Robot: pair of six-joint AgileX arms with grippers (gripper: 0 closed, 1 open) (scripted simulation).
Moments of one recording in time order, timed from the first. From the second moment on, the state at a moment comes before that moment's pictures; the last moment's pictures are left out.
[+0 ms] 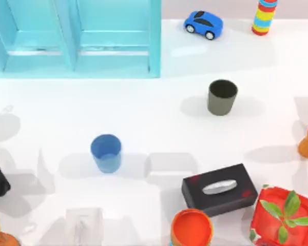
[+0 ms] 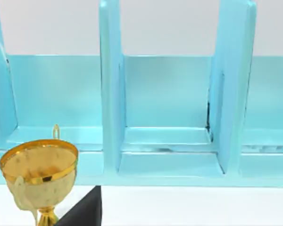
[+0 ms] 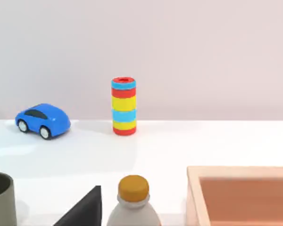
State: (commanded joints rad) left arm 0.00 0.00 0.00 0.00 0.00 0.00; right arm 0.00 0.00 0.00 0.00 0.00 0.00
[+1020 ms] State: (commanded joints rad) left arm 0.00 0.00 0.00 0.00 0.00 0.00; right arm 0.37 0.80 0.85 -0.53 0.04 0.26
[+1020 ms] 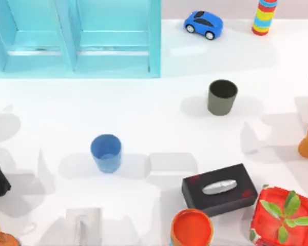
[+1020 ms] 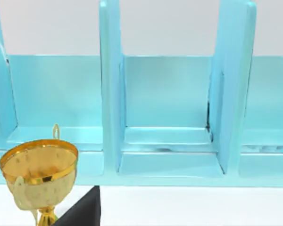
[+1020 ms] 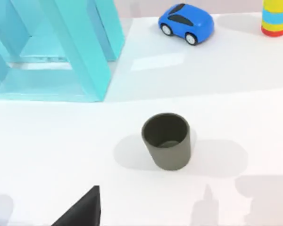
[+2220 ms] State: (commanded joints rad) left arm 0.00 0.00 0.00 0.00 0.00 0.00; right arm 0.92 2.42 2.46 -1.43 0.16 0.93
